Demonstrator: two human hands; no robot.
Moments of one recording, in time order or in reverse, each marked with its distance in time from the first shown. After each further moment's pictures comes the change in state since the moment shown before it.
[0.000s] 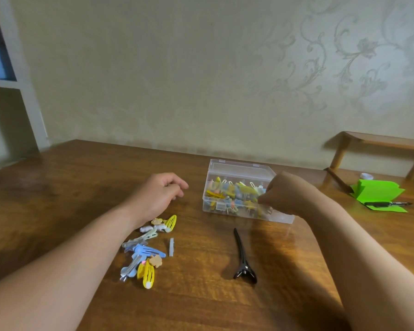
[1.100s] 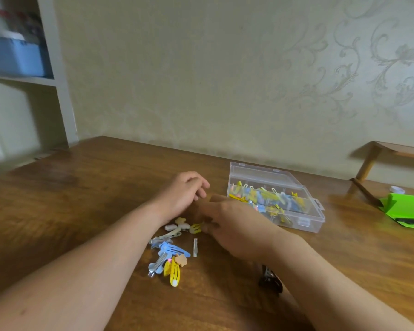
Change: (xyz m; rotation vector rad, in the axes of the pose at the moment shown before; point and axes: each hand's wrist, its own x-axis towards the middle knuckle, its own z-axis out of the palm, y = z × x) left_hand 0.013 -0.012 0.003 -0.138 0.051 -0.010; right_hand -0.068 -0.115 0.044 0.057 -0.044 -0.829
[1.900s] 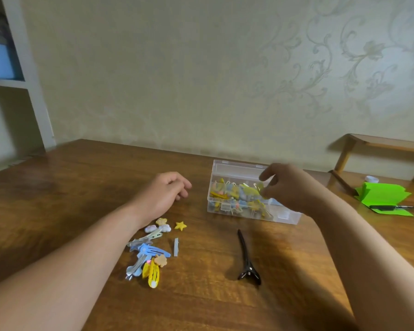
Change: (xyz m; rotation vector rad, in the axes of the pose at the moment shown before) left_hand -0.008 0.006 -0.001 0.088 -0.026 0.015; right_hand -0.045 0.102 -0.071 0.216 0.217 0.697
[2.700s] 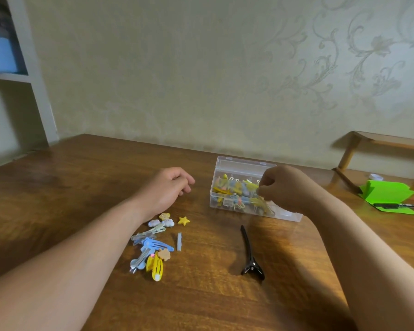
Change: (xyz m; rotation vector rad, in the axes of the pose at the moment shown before) left_hand 0.000 -0.001 -0.001 0.013 -0.009 0.008; right_hand 0.001 -0.005 0.014 -0.205 -0.032 -0.091
